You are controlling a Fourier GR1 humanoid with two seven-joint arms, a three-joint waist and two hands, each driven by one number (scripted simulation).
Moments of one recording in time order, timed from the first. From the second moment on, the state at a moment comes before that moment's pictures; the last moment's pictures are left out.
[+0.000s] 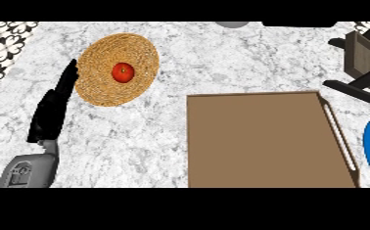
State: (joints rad) left arm -0.17 0.23 0.08 -1.47 -0.21 0.04 0.07; right arm -1.53 -0.82 0.24 -0.56 0.76 0.09 0.65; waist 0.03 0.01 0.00
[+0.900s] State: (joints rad) left arm -0.19 0.22 0.09 -1.45 -0.21 0.04 0.07; right arm -1.52 -0.95 0.17 -0.26 0.83 0.09 0.31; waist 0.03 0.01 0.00
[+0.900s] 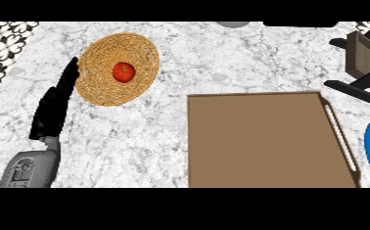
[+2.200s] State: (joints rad) left arm -0.17 0.23 0.10 -1.46 -0.22 0.03 0.06; right arm -1.46 -1.06 -0.13 -0.25 0.61 -0.08 0.34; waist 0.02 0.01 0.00
